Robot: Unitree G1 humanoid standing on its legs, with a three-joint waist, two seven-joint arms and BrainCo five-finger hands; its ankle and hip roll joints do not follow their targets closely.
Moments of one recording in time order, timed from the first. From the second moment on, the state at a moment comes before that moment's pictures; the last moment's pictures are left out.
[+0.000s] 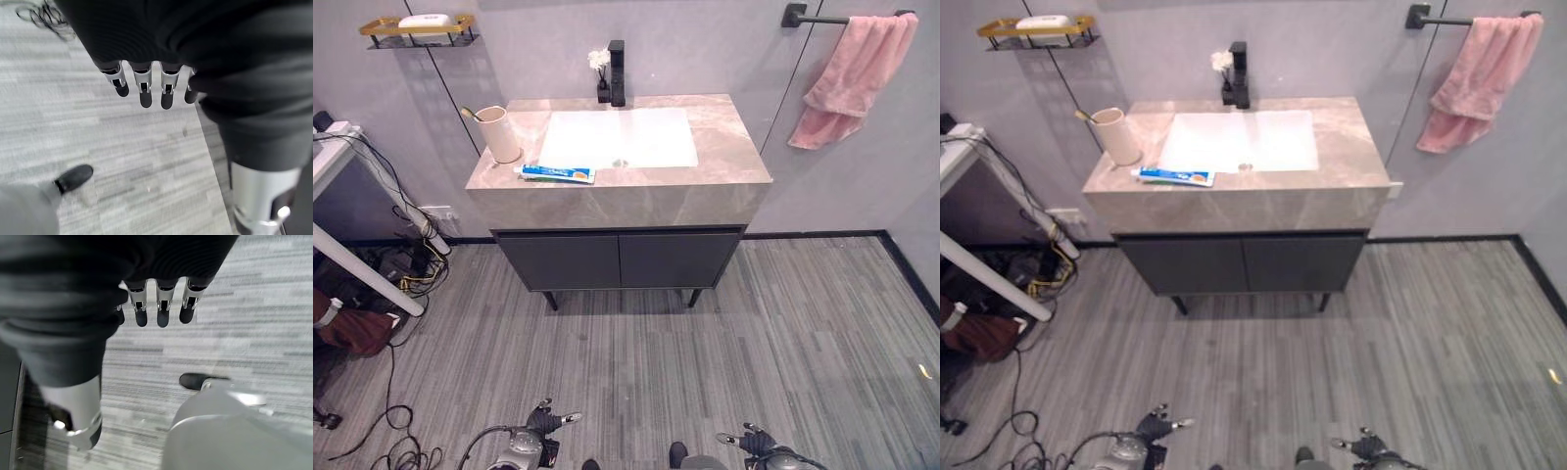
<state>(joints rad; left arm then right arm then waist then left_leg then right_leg) -0.12 0.20 -0.24 1.23 -0.19 -0.11 0.11 -0.09 -0.24 0.23 1.24 0.24 -0.07 -0.04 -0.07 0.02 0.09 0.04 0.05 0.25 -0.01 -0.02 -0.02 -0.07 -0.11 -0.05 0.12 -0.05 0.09</state>
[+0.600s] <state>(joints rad) -0.06 0.23 -0.24 0.83 -0.17 -0.19 0.24 -0.08 -0.26 0.27 0.89 0.29 -0.15 -0.09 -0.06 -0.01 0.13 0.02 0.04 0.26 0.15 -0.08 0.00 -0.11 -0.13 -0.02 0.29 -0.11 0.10</state>
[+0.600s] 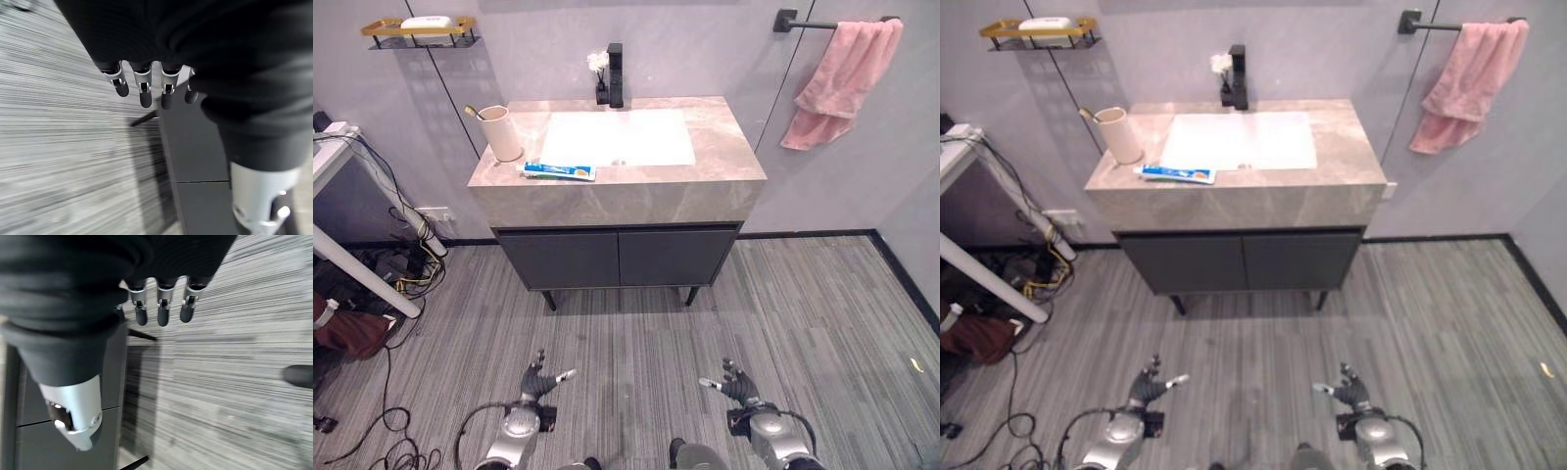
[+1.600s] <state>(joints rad) -0.05 0.24 -0.21 0.84 -0.18 -0.17 0.30 -0.01 -0.17 0.22 0.88 0.64 -0.18 -0.12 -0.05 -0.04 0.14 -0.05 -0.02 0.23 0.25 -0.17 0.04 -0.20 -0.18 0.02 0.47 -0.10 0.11</state>
